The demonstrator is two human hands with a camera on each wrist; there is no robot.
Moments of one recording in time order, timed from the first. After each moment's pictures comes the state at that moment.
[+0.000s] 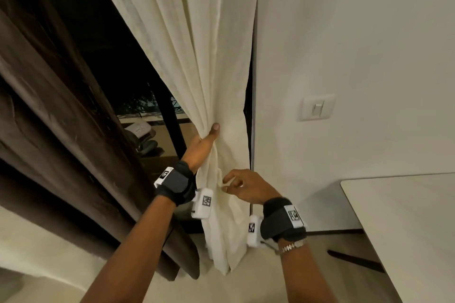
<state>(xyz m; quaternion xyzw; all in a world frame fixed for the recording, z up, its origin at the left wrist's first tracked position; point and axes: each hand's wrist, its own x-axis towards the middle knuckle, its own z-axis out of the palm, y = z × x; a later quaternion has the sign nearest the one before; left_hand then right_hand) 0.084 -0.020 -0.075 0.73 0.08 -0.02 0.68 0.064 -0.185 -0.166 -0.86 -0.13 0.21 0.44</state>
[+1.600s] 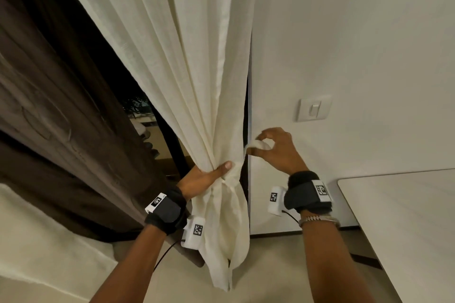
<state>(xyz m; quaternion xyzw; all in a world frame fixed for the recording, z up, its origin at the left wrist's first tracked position) 0.058 -0.009 -0.112 0.77 0.03 -0.16 0.61 0.113 -0.251 -0.118 -0.89 -0.04 -0.03 0.46</state>
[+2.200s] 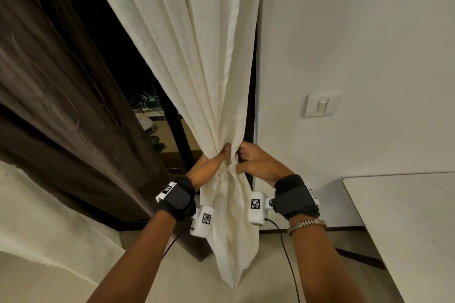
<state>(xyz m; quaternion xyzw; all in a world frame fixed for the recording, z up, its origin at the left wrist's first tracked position) 0.063 -0.016 -0.116 0.76 0.03 -0.12 0.64 0.087 -0.196 -0.120 -0.75 -0.16 0.21 0.61</state>
